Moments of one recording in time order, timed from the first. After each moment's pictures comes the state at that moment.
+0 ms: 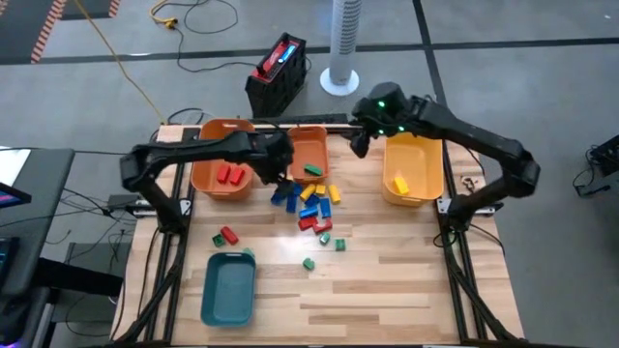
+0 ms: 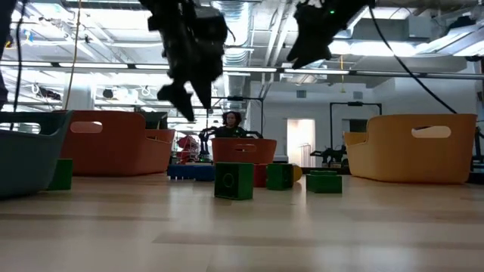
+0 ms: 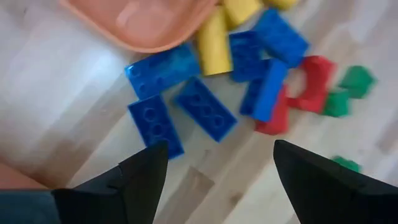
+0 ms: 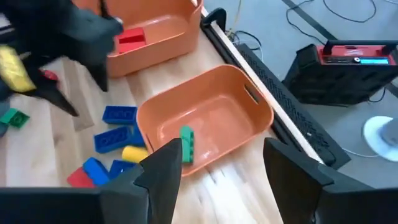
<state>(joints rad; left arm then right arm) 0.34 1.67 1.35 -0.87 0.17 -0.42 -0.51 1.40 1.38 -0.66 -0.07 -0.02</state>
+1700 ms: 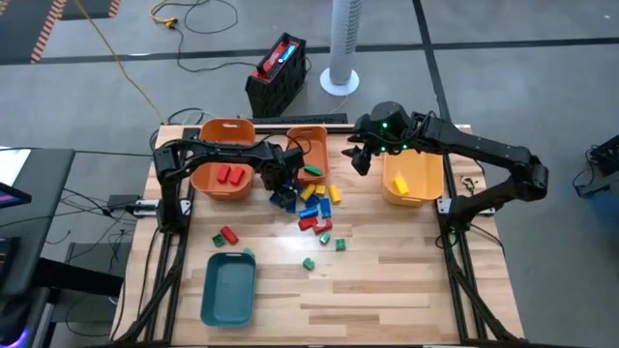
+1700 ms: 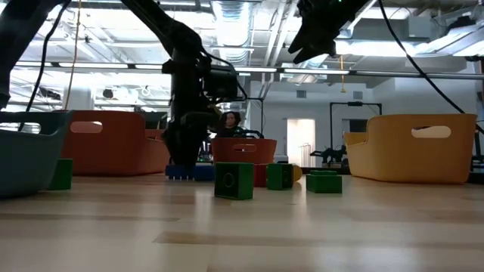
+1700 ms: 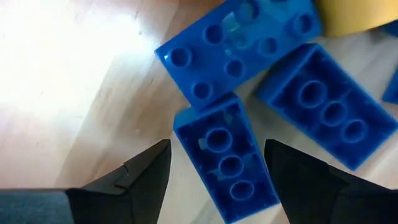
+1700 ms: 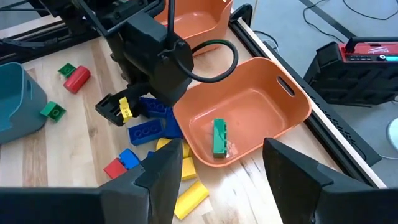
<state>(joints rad) 0.37 1.92 1.30 -0.84 0.05 -0.18 -0.38 1.33 1.31 -0.63 -0.02 0.08</state>
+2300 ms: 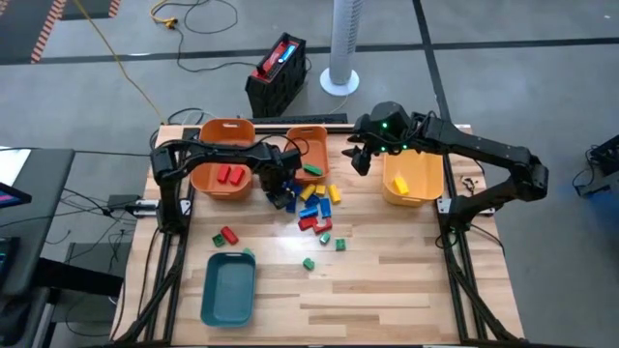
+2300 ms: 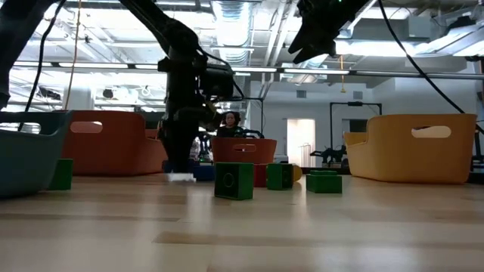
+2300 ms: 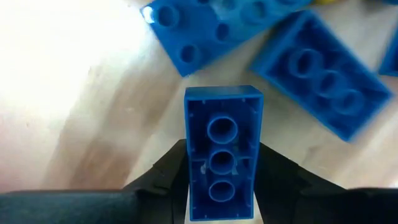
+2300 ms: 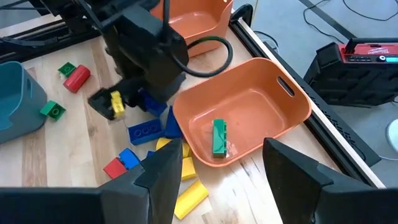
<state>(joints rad) 0.37 1.88 1.27 -0.86 0.08 -0.15 -0.38 1.33 1.31 -0.63 -0.02 0.07</state>
